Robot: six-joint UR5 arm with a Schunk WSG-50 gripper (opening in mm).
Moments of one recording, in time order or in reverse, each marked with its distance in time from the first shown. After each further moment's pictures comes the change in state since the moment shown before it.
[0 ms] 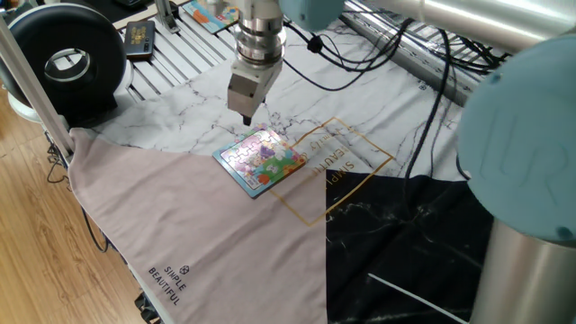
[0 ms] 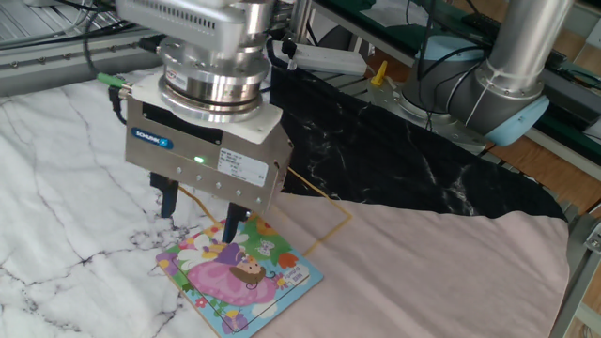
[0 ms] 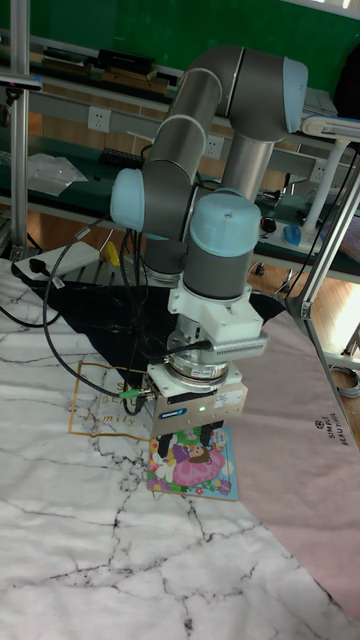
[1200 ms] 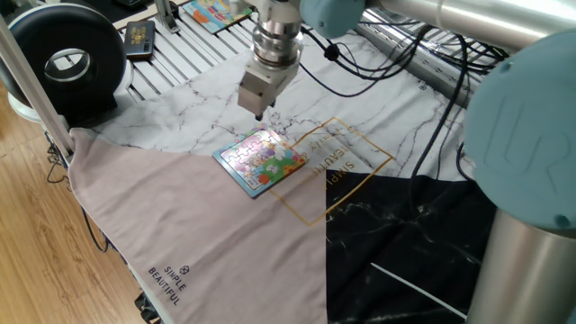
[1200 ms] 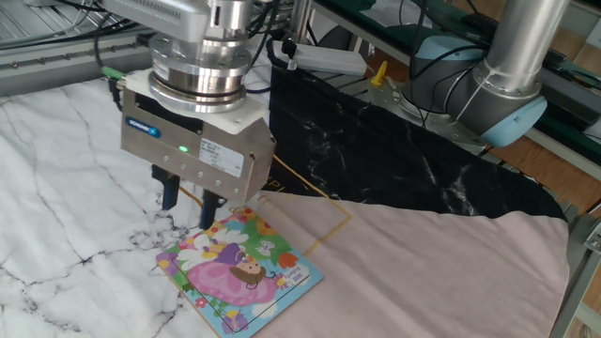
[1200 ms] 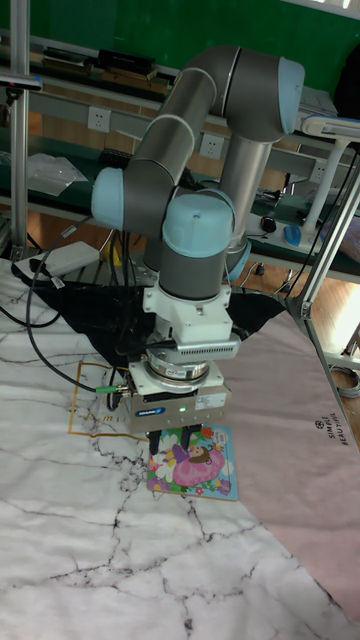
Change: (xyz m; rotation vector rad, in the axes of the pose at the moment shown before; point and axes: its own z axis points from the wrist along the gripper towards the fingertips) arm 0.006 -0.016 0.002 -0.032 0.003 0.131
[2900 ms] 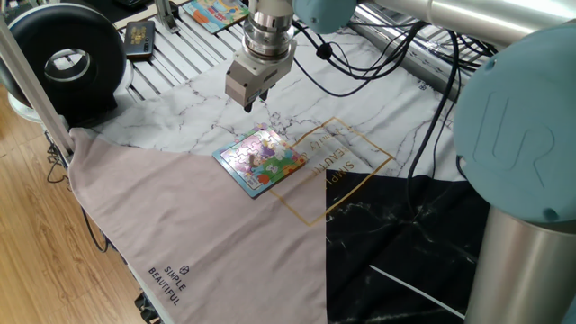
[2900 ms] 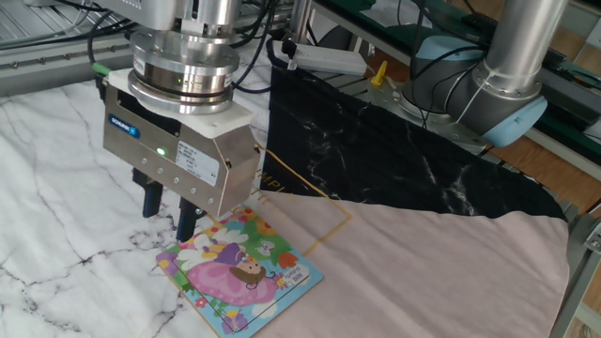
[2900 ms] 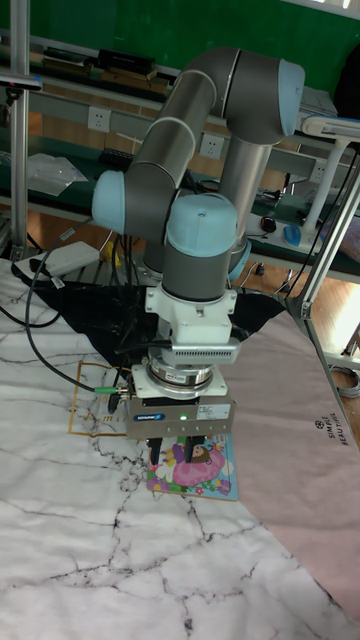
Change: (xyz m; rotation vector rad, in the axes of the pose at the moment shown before) arm -0.022 -0.008 -0.002 0.026 -0.050 0.104
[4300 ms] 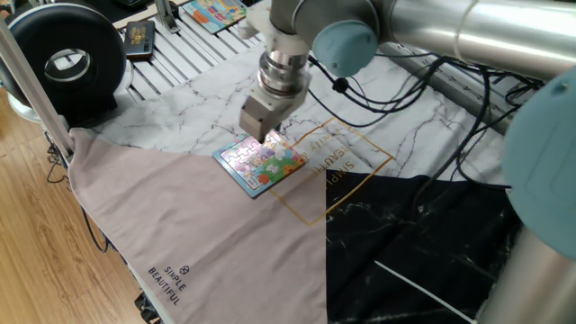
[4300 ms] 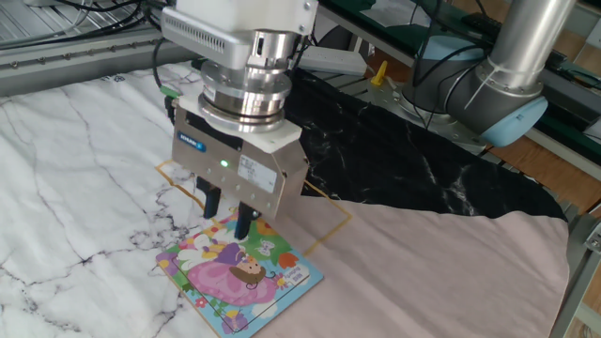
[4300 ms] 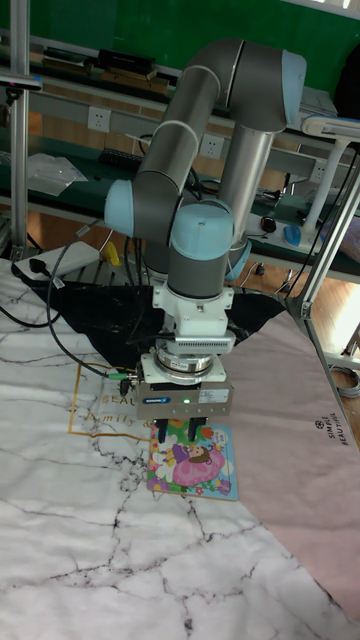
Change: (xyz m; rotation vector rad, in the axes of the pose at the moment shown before) arm 0.078 0.022 0.027 -0.021 0.034 0.024
